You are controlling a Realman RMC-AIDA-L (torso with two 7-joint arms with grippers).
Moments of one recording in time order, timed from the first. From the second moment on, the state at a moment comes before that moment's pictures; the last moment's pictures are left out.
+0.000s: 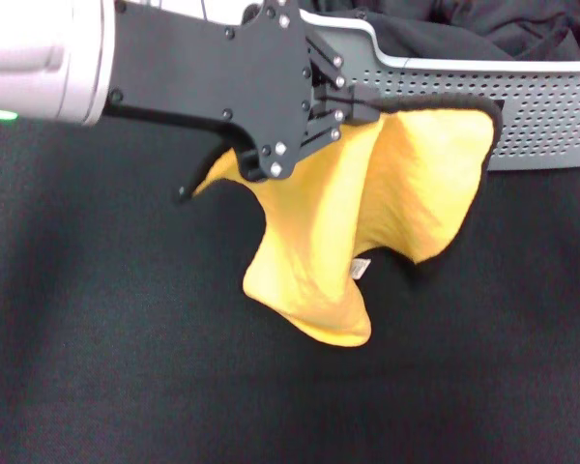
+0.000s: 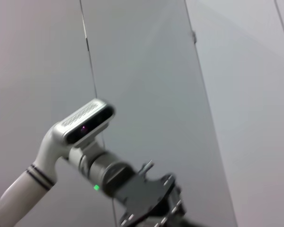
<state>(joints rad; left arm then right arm) -0.38 -2.09 1.24 1.92 1.90 1.65 -1.70 0.16 1.86 -1.34 -0.82 2.24 1.81 -1.87</state>
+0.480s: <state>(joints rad) -0.33 -2.10 1.25 1.88 1.82 1.66 -1.61 0.38 1.87 -1.33 -0.58 2.16 1.81 -1.80</state>
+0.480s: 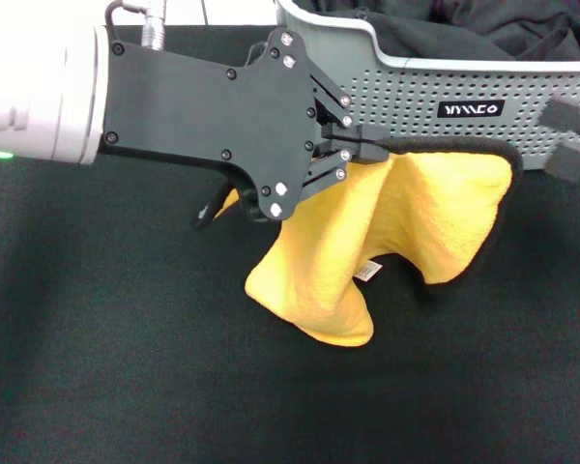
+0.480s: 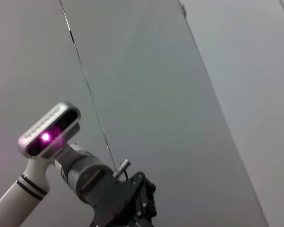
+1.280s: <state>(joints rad) -0.33 -2.10 1.26 1.86 1.79 1.66 -1.60 0.44 1.89 -1.33 -0.52 2.07 1.80 -1.79</state>
